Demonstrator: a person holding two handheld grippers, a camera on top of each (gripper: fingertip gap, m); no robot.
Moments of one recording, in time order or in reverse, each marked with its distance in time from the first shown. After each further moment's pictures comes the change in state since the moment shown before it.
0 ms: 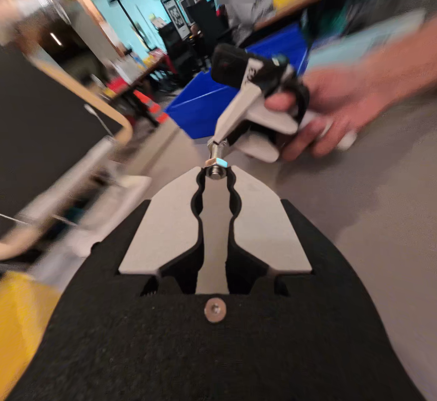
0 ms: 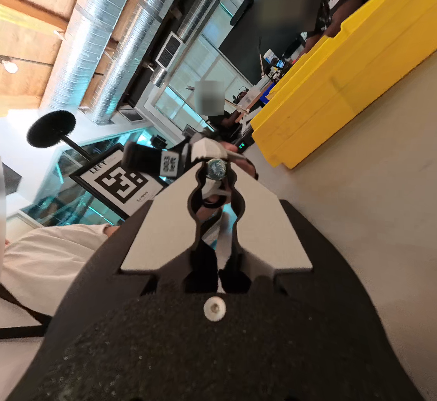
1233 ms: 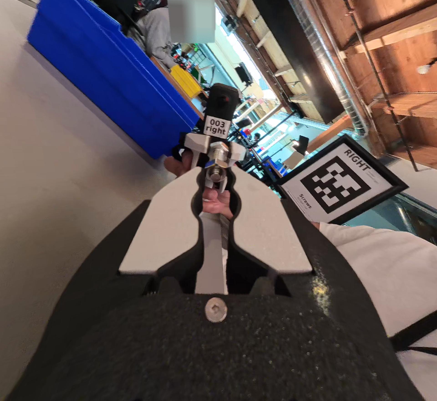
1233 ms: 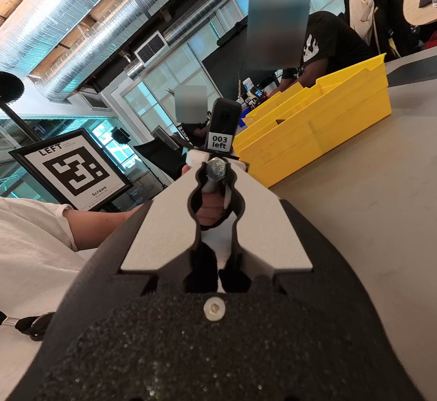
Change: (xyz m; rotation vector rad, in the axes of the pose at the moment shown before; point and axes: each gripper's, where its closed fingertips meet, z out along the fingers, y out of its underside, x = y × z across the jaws) left arm -0.002 -0.023 0.007 0.176 0.531 -1.278; right arm -0.012 -0.014 -0.009 0.057 0.092 -0.267
